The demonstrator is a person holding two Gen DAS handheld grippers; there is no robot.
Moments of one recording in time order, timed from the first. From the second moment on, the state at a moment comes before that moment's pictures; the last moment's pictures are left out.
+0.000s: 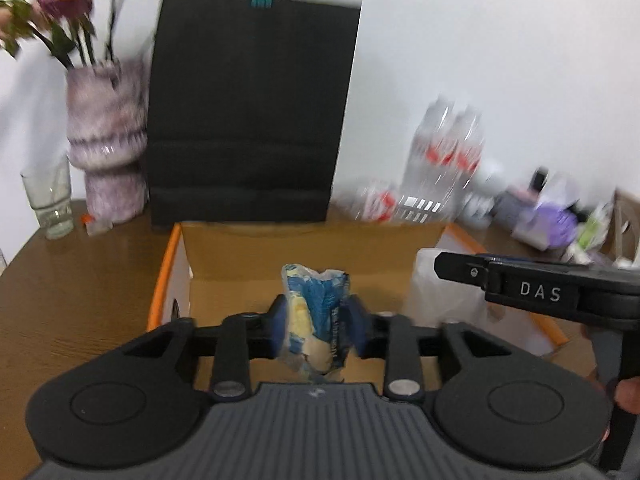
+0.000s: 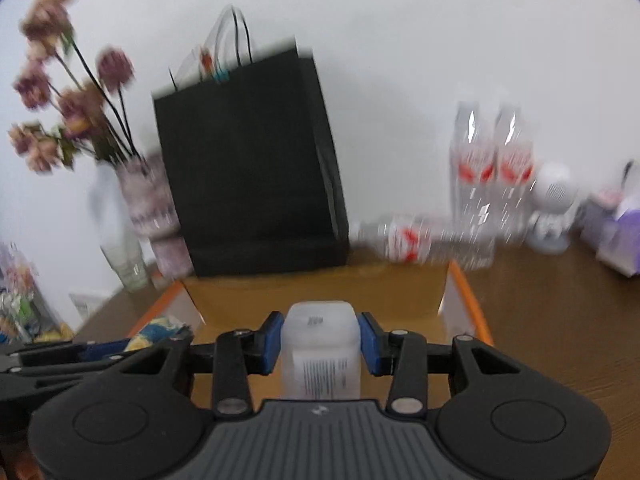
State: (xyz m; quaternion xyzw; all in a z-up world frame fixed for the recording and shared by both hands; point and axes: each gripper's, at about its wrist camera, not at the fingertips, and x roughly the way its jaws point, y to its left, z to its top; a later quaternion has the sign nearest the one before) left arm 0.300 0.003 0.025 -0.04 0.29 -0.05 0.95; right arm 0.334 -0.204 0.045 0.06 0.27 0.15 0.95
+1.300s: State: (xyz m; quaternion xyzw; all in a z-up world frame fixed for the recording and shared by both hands) left arm 0.041 0.062 -0.028 -0.04 0.31 0.02 0.95; right arm 0.053 -0.238 -0.019 -0.01 0.32 0.13 0.94
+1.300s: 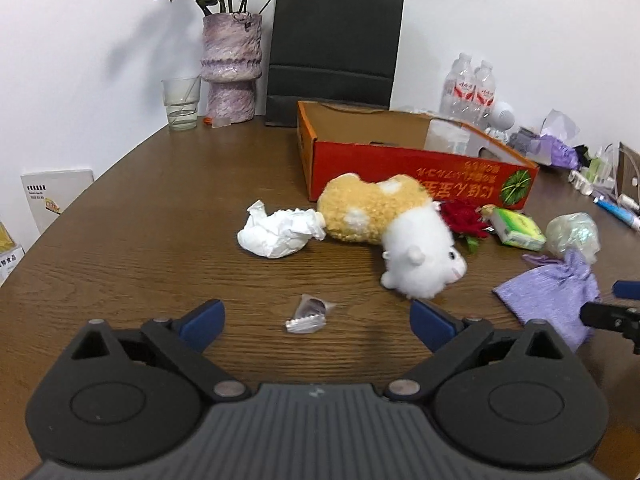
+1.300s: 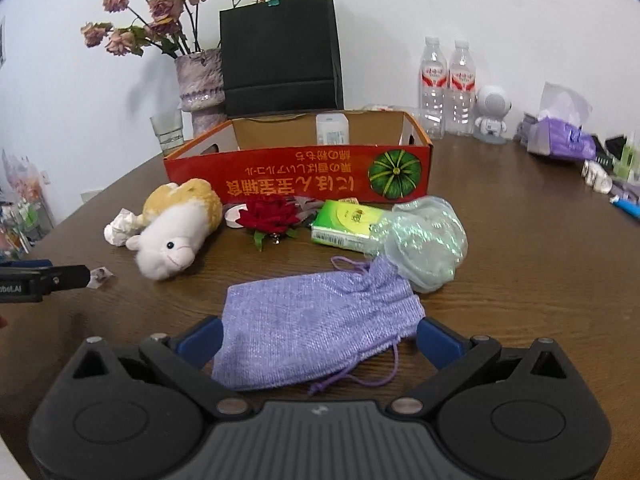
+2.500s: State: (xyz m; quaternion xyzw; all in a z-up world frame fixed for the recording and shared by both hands) left arm 0.011 0.051 -0.009 -0.06 0.26 -0.04 0.96; right arm 0.027 -0.253 0.009 0.03 0.23 0.17 0.96
